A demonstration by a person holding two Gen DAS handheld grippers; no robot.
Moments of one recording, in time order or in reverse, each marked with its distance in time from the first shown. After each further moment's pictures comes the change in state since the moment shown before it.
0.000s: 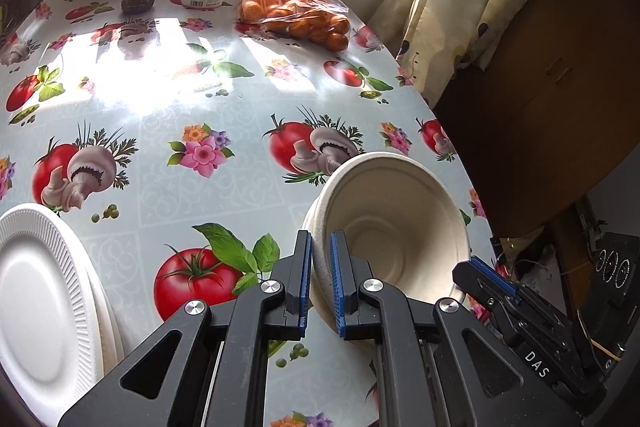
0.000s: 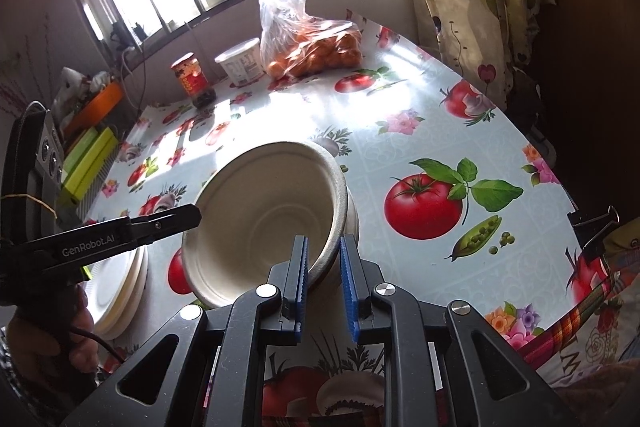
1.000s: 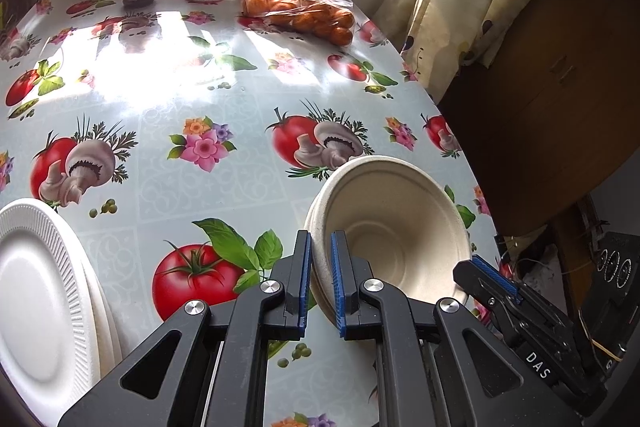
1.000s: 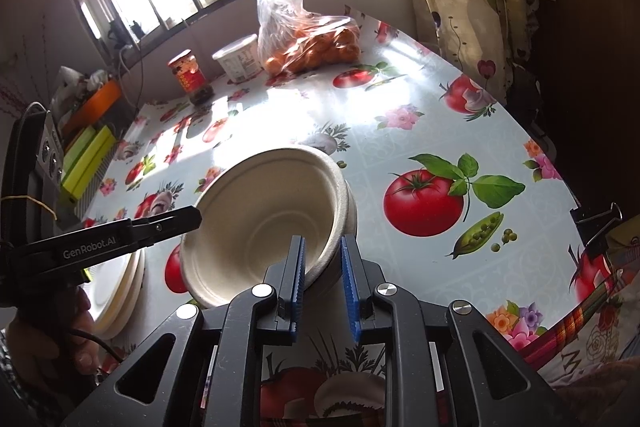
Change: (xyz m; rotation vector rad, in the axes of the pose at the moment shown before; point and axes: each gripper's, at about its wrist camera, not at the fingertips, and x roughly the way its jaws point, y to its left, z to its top) left arm 0.006 0.002 0.000 -0.007 0.014 0.005; right arm 0.004 -0.001 -0.002 0.002 0.006 -0.004
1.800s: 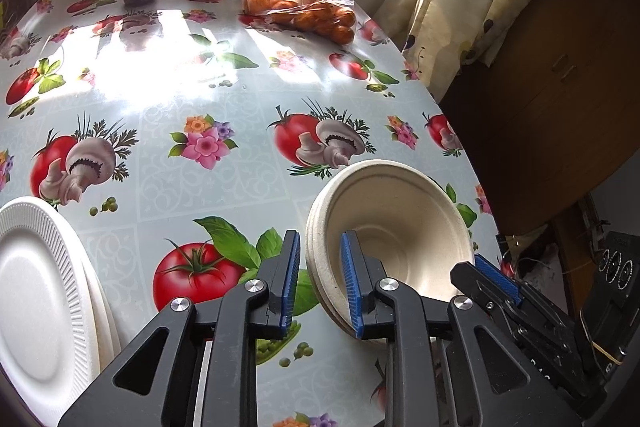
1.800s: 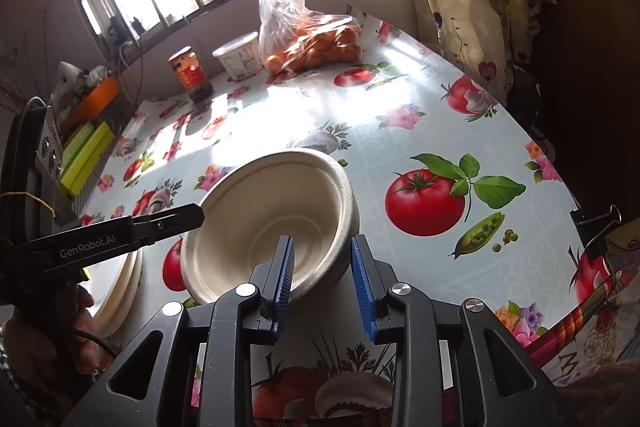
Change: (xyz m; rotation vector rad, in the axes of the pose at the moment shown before) left arm 0.001 0.001 -0.002 -0.003 -0.001 0.004; right arm 0.000 0.001 0.000 -0.003 0.001 -0.005
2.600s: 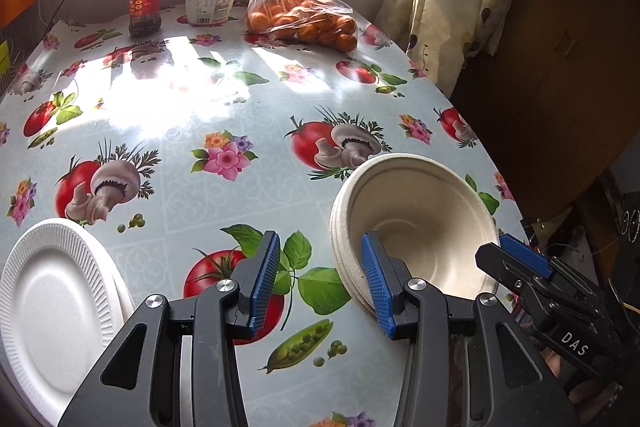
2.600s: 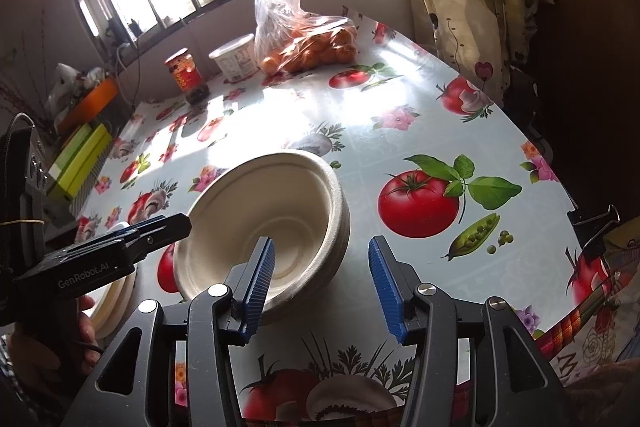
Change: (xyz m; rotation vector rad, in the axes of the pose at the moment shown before) left arm -0.008 -0.003 -0.012 0.120 -0.064 0.096; right arm 0.001 -0.009 0.001 0.002 -0.005 -0.006
